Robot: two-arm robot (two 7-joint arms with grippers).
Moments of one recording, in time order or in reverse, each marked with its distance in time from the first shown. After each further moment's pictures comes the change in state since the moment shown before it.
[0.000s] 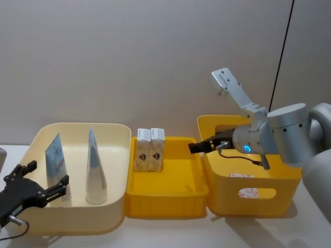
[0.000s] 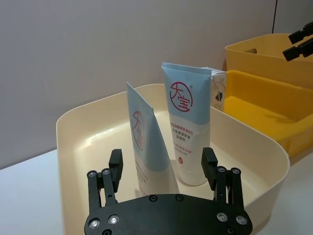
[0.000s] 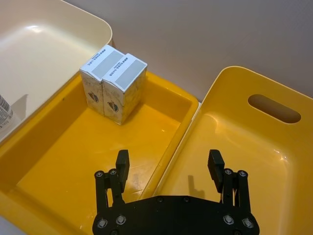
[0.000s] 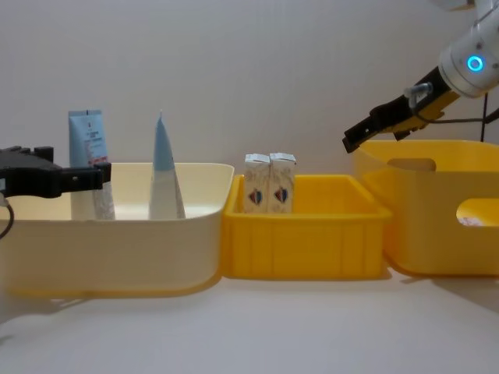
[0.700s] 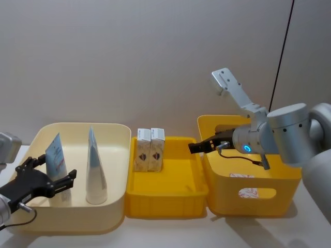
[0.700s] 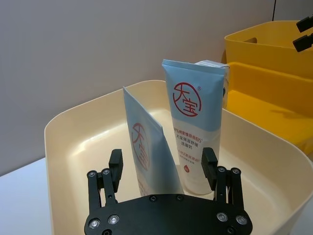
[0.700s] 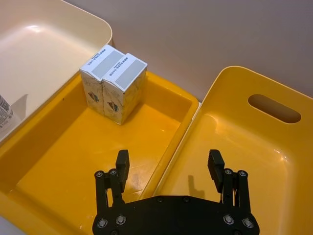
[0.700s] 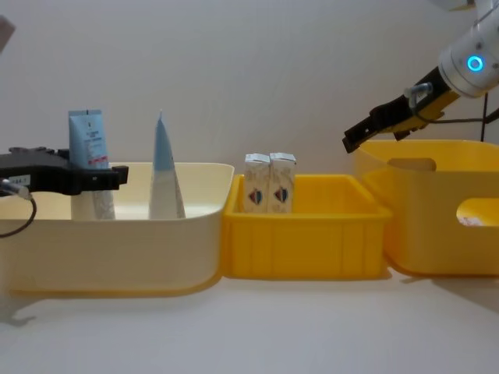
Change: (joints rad) left arm -0.144 -0.036 0.050 0.154 0.044 0.018 -0.079; right arm 0.000 0.000 0.000 0.000 0.000 0.000 0.000
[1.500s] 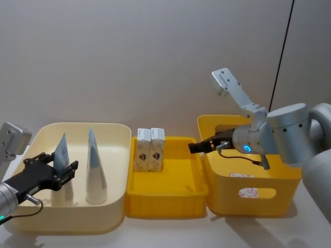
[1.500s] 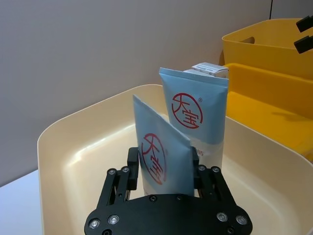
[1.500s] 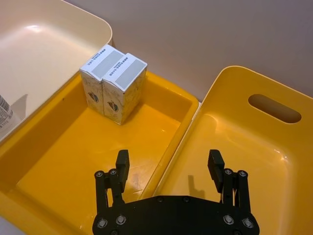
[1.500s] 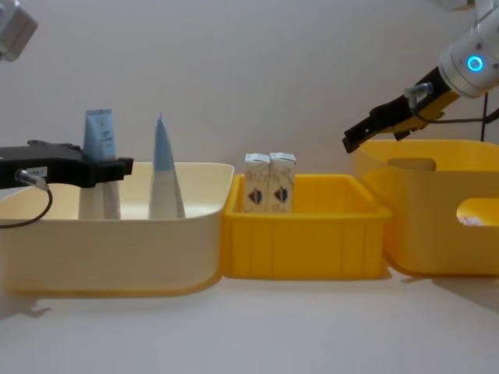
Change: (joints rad) left arm -0.073 -0.027 0.025 0.072 0.030 -0.002 -0.036; right arm 0.000 0.000 0.000 0.000 0.000 0.000 0.000
